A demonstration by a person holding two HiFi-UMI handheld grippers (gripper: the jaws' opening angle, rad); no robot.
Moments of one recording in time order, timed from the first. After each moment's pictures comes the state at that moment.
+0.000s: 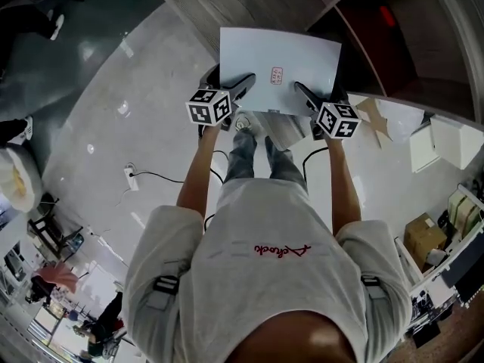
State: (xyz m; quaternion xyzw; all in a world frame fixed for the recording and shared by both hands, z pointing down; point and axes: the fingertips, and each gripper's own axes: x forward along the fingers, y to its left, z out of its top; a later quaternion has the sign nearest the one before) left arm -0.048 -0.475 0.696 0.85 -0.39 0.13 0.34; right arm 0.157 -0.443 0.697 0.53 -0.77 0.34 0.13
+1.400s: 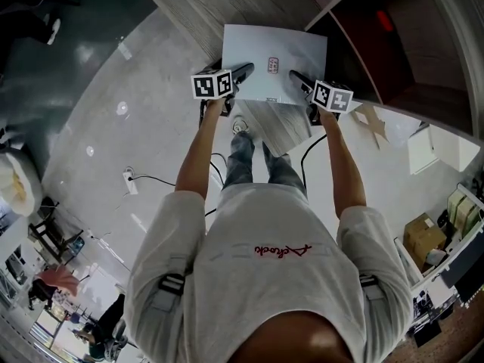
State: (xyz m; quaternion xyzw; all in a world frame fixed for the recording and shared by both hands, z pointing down) left arm -0.031 -0.524 0.770 0.80 -0.38 0.20 0.42; right arm 0.173 -0.488 0.777 0.51 -0.72 0.43 0.17
